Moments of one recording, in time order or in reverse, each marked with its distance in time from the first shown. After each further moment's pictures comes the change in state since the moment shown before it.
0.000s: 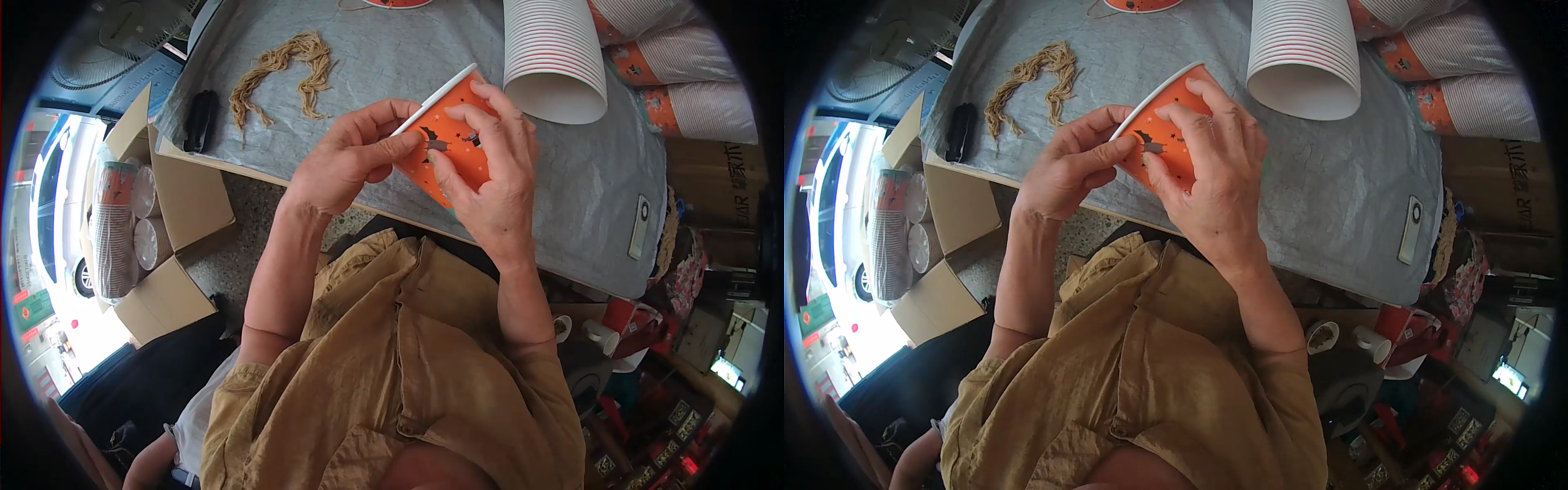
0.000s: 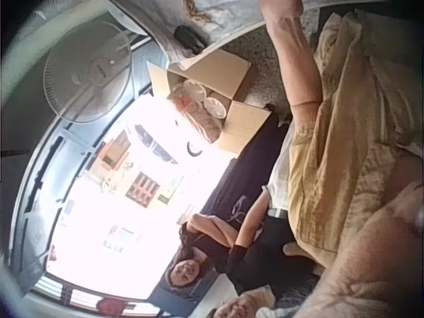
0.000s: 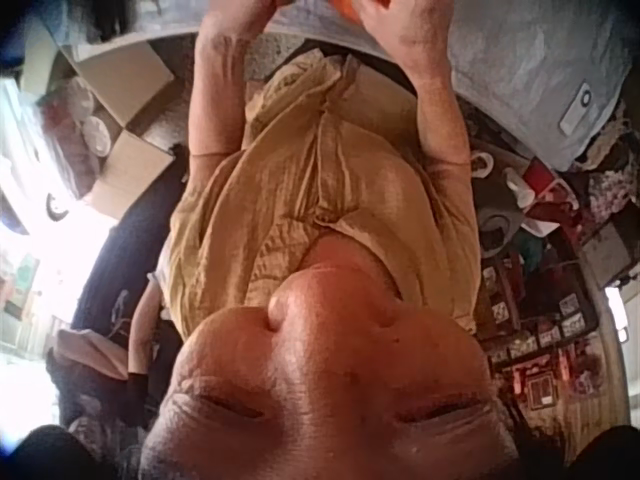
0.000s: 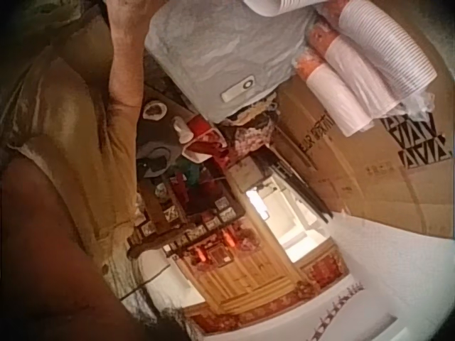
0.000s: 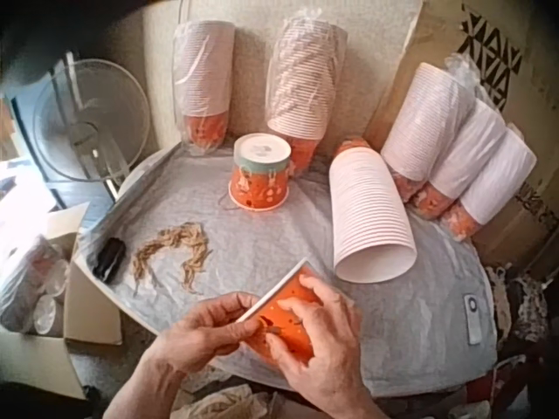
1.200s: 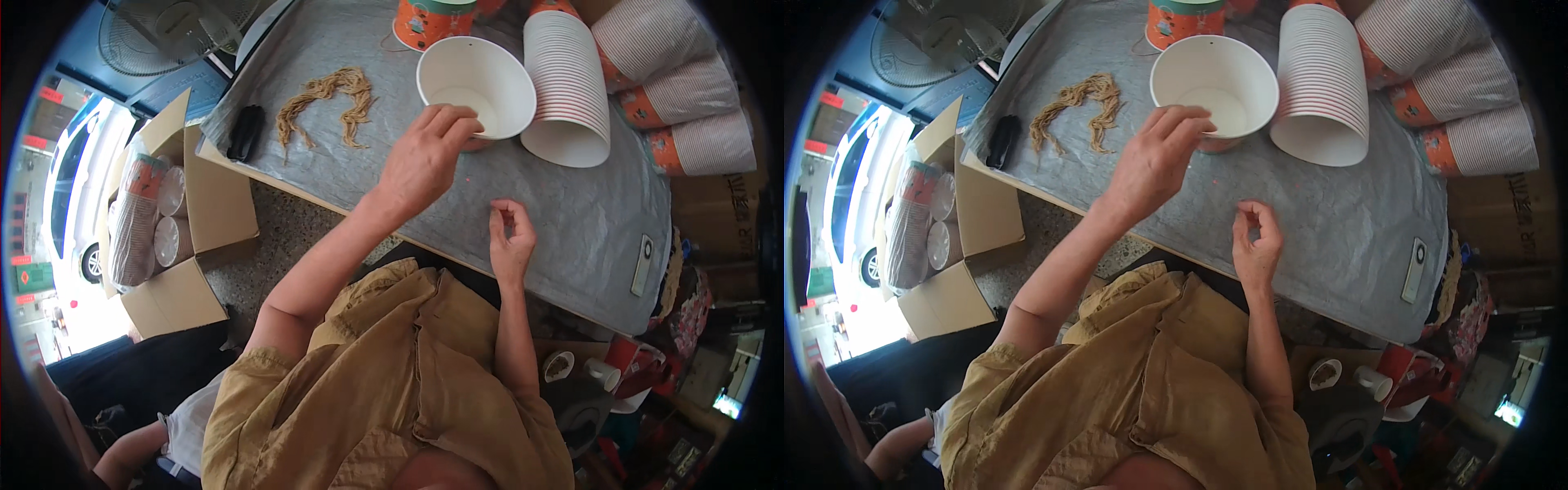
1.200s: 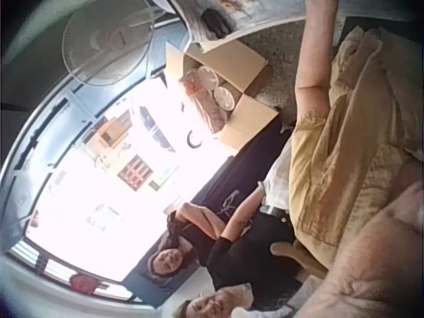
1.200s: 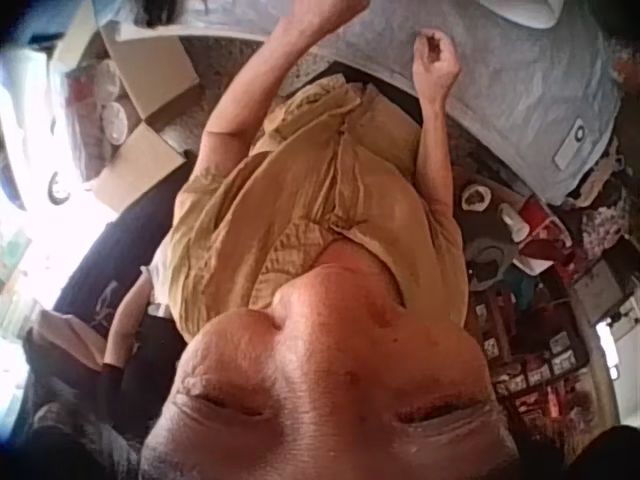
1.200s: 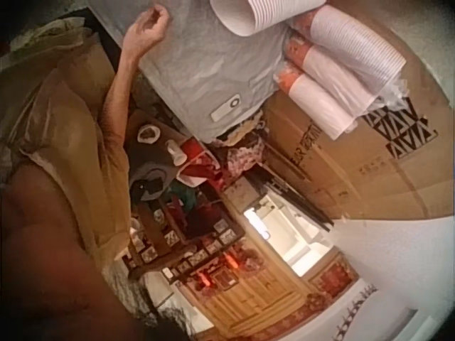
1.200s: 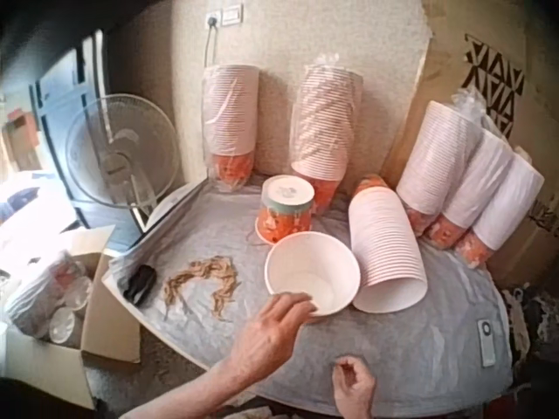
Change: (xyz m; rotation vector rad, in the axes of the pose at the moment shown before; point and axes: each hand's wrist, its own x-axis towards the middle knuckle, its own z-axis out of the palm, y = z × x) left_hand 0.047 -0.008 0.017 1.221 0.282 0.910; right_hand -0.096 0.065 0.036 0.444 0.137 0.498
